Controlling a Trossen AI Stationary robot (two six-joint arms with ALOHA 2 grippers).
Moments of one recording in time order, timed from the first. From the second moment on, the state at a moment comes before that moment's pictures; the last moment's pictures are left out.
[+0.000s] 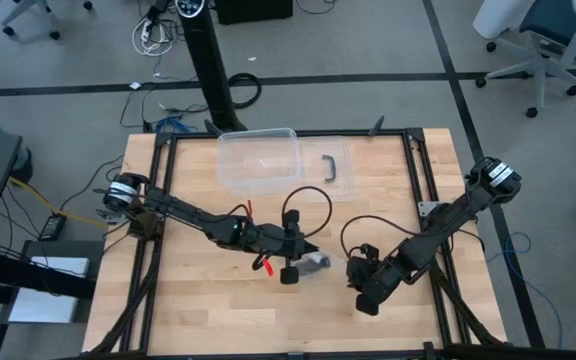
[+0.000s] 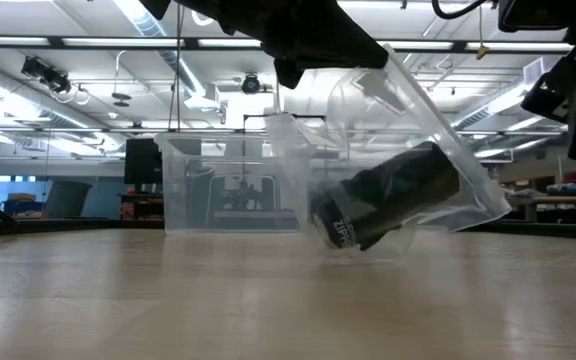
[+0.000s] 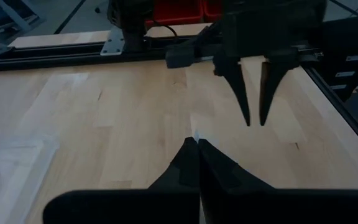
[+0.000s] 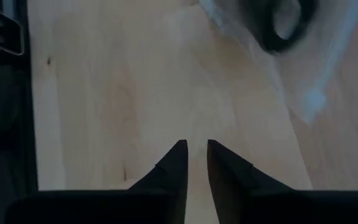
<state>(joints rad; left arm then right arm) -0.26 1.77 1.14 0.23 -0.23 -0.06 0.69 1.49 0.87 -0.43 0.27 0.88</state>
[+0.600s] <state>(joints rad) -0.29 1.77 1.14 0.22 -0.15 0.00 0.68 1.49 0.92 -0.47 0.51 0.76</state>
